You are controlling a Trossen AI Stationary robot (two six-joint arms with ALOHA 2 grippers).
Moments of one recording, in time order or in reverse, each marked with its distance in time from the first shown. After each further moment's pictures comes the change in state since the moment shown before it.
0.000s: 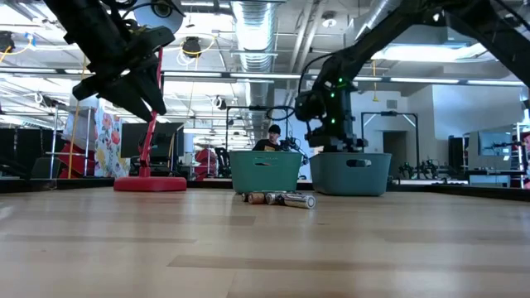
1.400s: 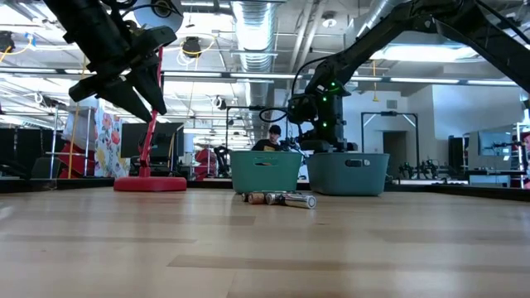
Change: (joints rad) left arm 0.000 0.000 0.000 -0.001 -0.001 -0.088; right arm 0.009 0.075 0.080 0.023 -0.002 -0.044
